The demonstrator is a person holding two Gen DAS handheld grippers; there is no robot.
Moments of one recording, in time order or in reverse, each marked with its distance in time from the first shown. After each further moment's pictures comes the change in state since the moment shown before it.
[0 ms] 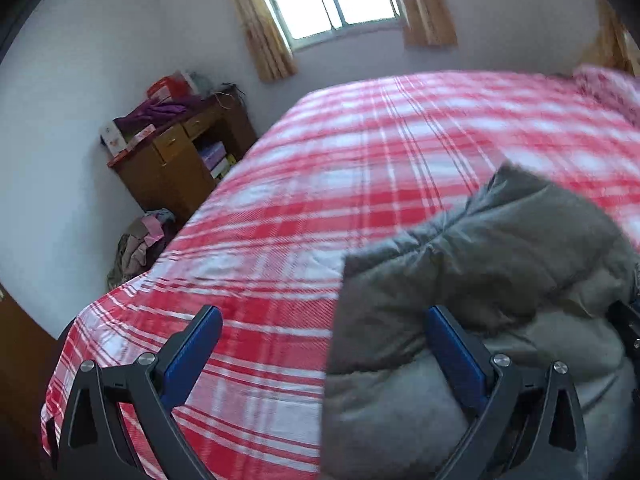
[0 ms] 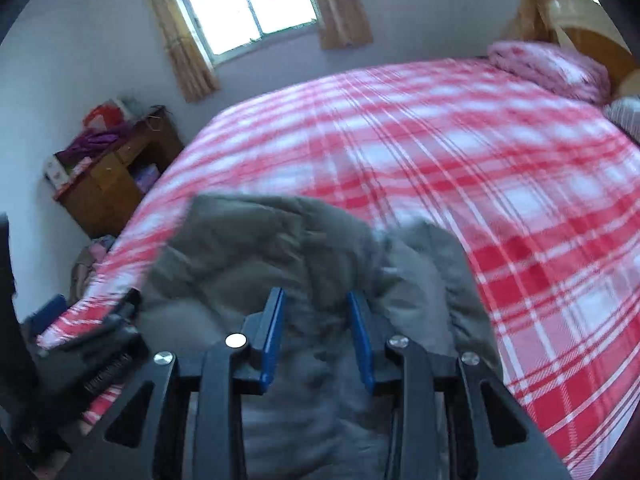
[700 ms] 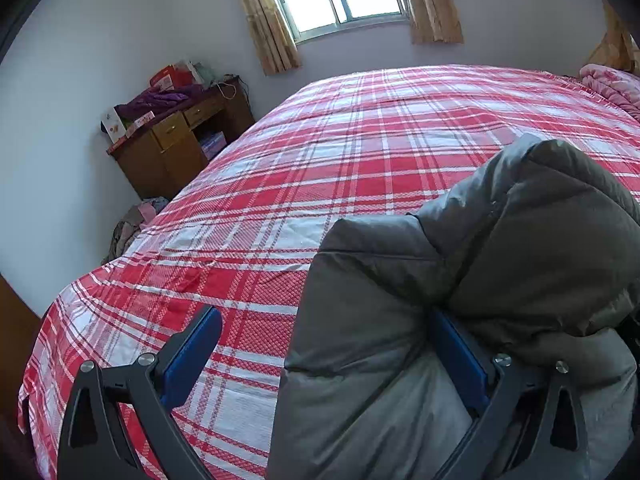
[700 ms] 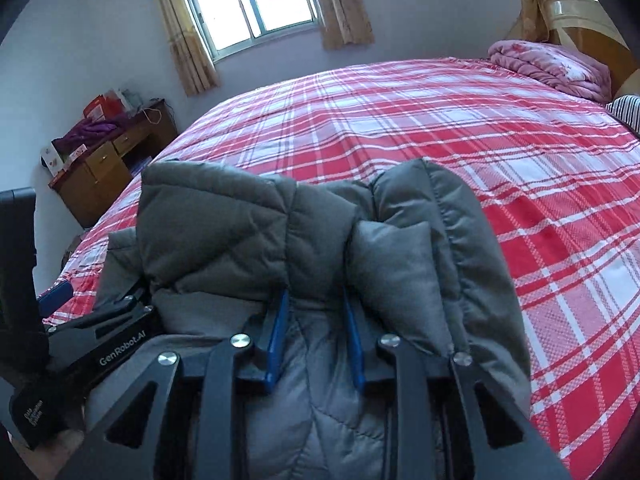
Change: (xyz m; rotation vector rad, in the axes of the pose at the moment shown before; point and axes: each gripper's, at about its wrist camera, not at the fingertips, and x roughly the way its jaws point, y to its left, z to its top) left arm 0.039 -0.015 -0.028 -0.049 0.010 0.001; right arm 0.030 -0.016 -0.036 -0.048 -0.020 -0.002
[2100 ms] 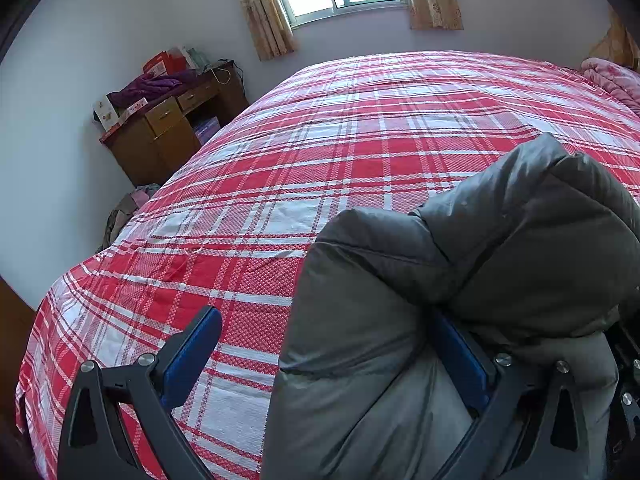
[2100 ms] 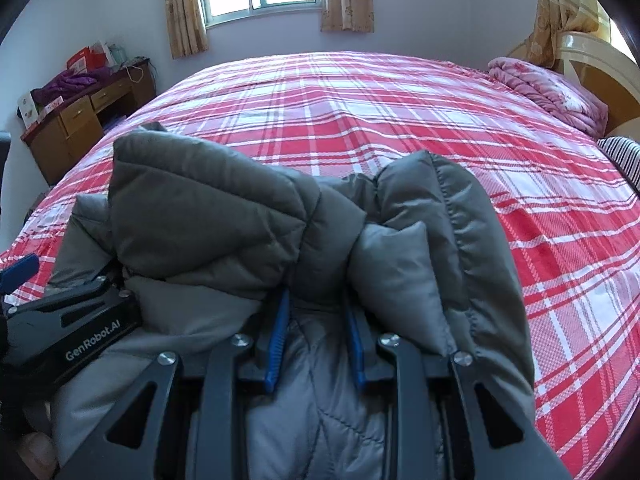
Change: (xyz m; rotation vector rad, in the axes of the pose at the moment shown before) left arm 0.014 0.000 -0.001 0.000 0.052 -0.013; right arm 0.020 0.025 -0.004 -0.124 0.071 -0.162
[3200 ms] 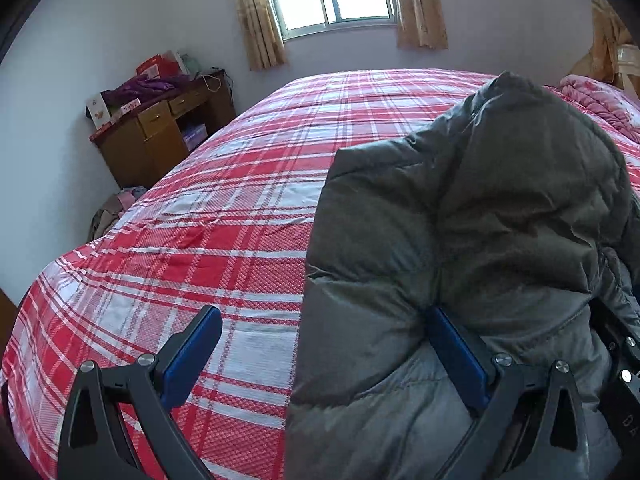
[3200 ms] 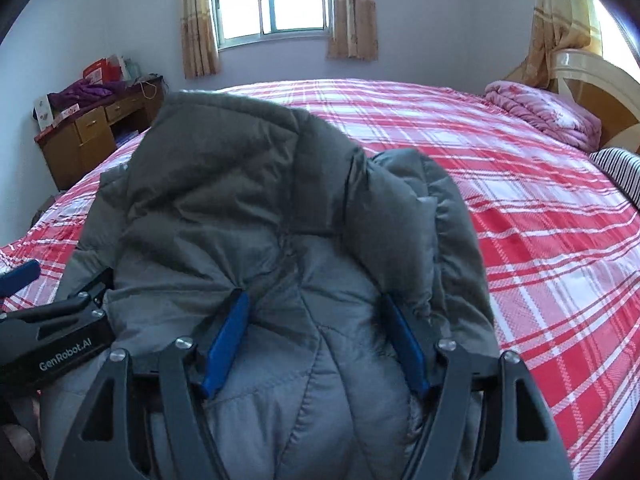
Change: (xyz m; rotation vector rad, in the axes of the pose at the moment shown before) left arm -0.030 0.027 -0.041 -0.025 -0.057 -0.095; right arm -0.041 0.004 -0.031 -0.018 -0.103 0.022
